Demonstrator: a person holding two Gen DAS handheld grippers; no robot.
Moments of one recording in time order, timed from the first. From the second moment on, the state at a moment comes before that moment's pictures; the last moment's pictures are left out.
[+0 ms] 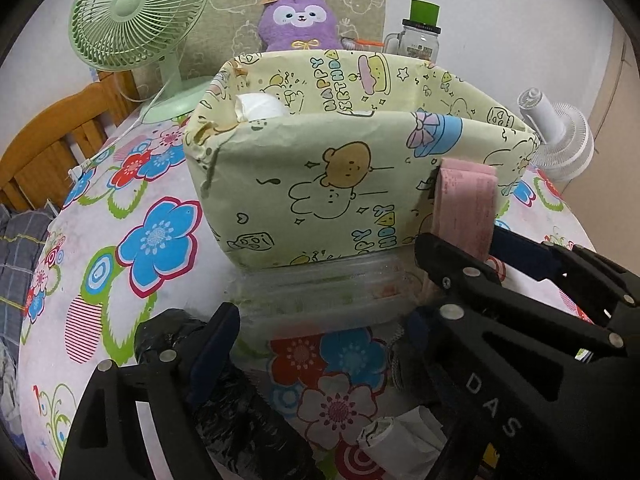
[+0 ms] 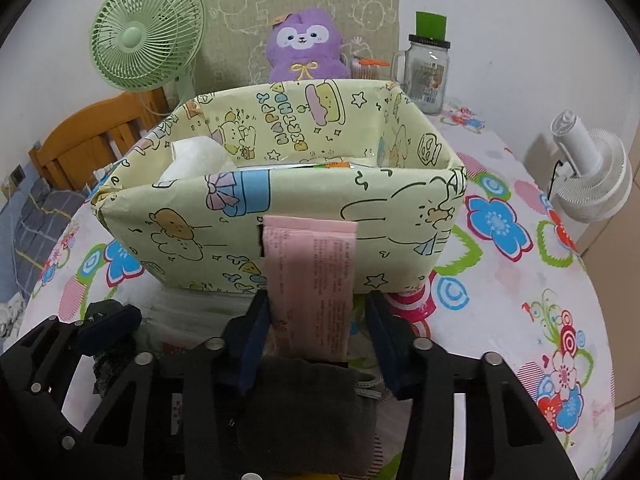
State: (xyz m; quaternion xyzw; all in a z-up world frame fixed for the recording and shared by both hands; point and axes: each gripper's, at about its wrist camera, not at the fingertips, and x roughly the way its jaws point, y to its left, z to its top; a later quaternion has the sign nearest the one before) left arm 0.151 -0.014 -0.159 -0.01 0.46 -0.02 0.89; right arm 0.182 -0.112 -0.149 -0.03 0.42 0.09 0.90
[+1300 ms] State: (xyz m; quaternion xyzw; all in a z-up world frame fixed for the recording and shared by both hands) left arm 0.180 -0.026 -0.173 -0.01 0.47 0.02 0.88; right arm 0.184 -0.141 -0.143 0.00 0.41 0.08 0.91
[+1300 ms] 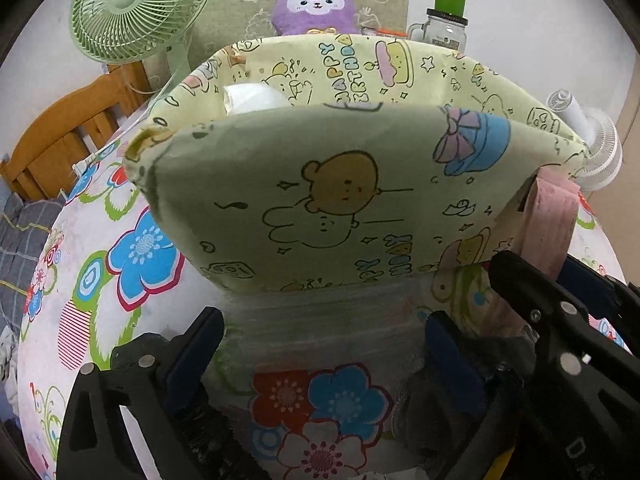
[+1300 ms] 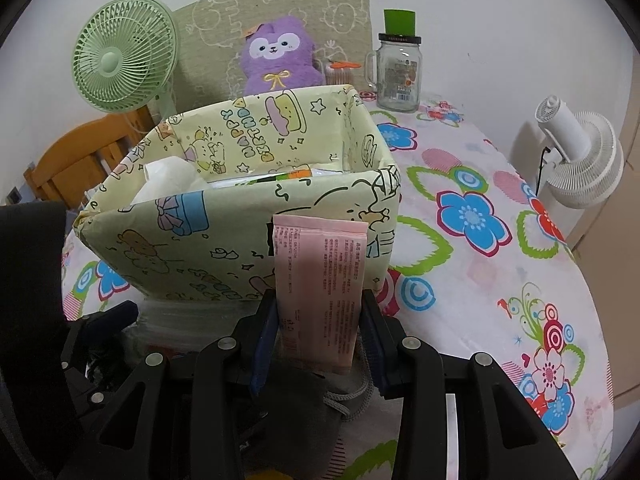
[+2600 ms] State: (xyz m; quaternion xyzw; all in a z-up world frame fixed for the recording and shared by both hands) left arm 0.135 -0.028 -0.141 -0.02 0.44 -0.01 0.90; right arm 0.141 -0.134 -0.109 -0.01 0.37 0.08 0.93
